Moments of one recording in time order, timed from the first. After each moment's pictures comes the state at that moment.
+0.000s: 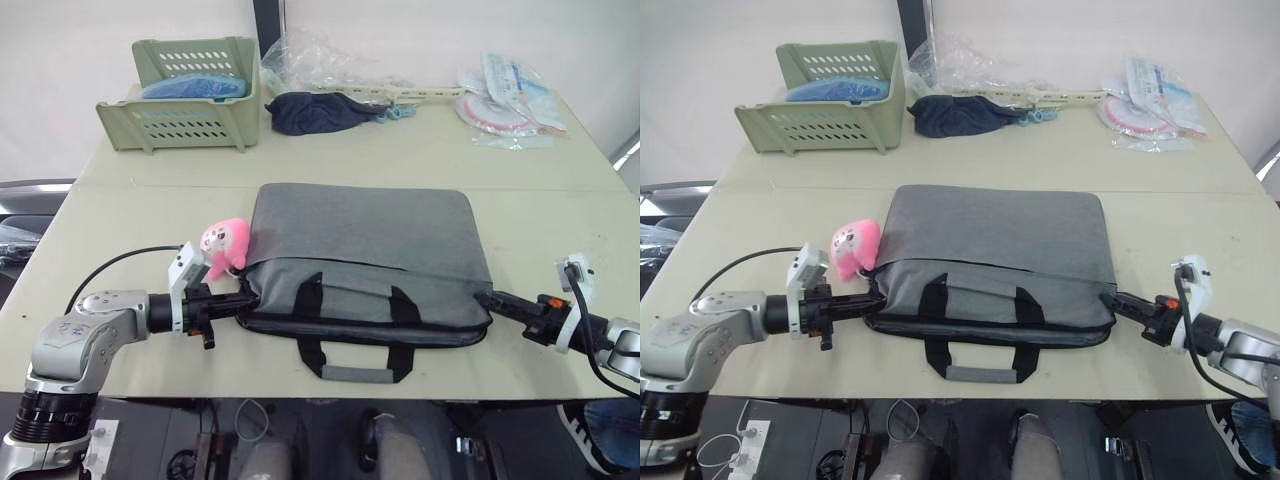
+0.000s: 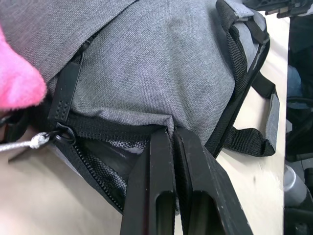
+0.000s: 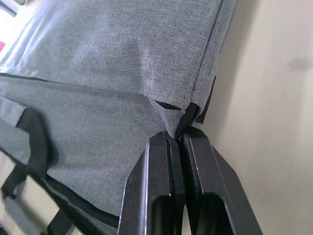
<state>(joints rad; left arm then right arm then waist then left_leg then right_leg) -0.30 0.72 0.09 -0.15 -0.54 0.84 -0.96 -0.10 -0.83 -0.44 -0.07 1.01 1.04 0.62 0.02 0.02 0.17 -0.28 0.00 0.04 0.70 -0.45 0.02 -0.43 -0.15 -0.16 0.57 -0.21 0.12</state>
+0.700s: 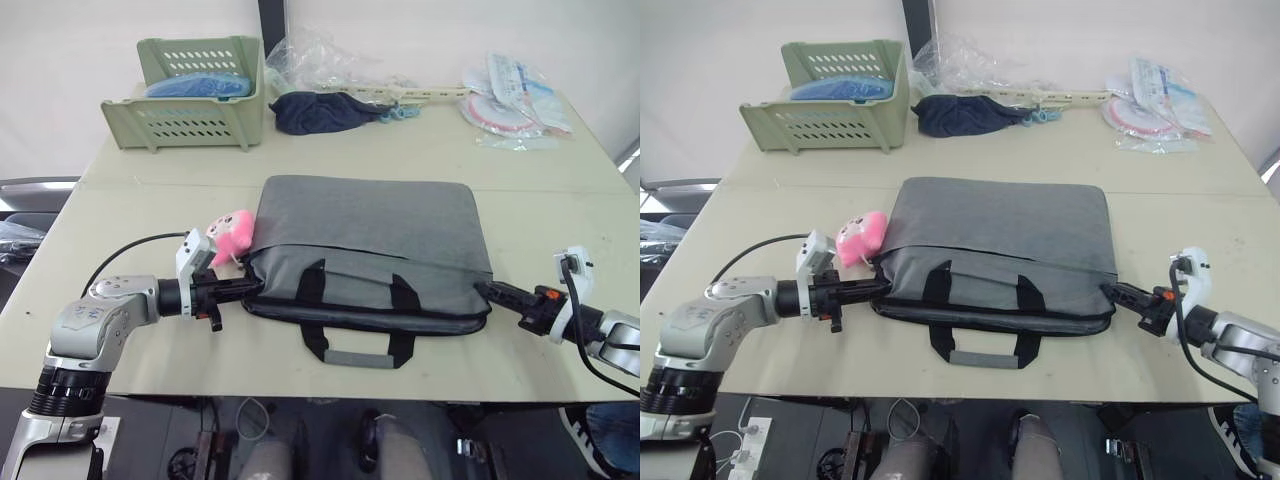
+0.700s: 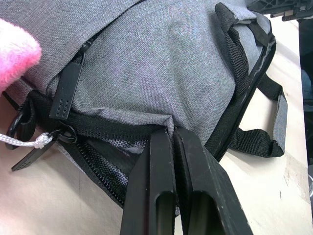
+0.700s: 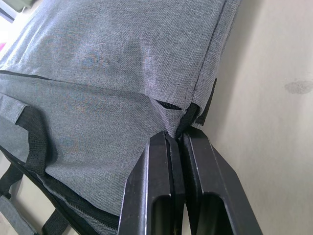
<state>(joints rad) -0.25 0.81 0.12 -0.06 -0.55 0.76 -1.02 -0.07 -0.81 -0.51 -0.05 0.94 0.97 0.62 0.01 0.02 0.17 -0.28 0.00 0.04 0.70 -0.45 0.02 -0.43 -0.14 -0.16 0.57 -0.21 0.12</state>
